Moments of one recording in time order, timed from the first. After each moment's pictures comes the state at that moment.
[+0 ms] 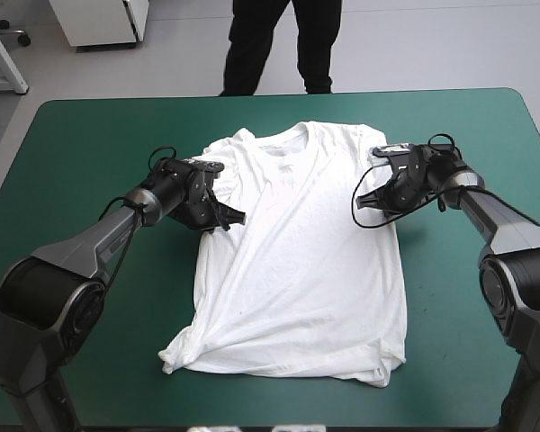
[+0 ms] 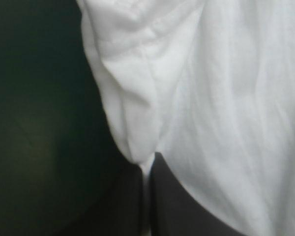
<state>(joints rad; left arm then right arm) -0.40 1.90 -1.42 0.04 0.86 -0.23 0.19 1.95 -1.44 0.12 0.81 -0.09</state>
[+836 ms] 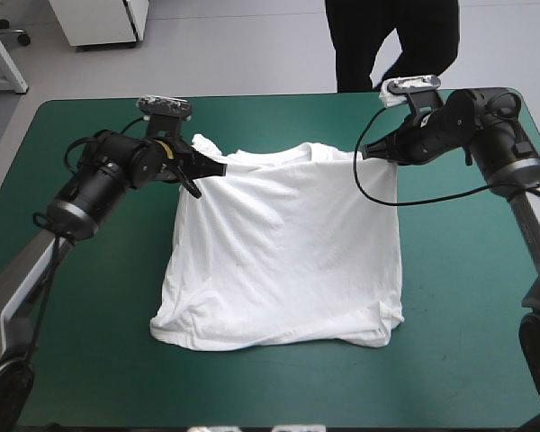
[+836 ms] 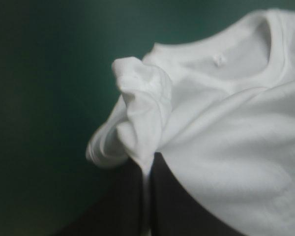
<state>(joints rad) -0.40 1.56 -1.49 0.12 0.82 -0.18 0.20 1.66 -1.73 0.16 1.09 -0.09</state>
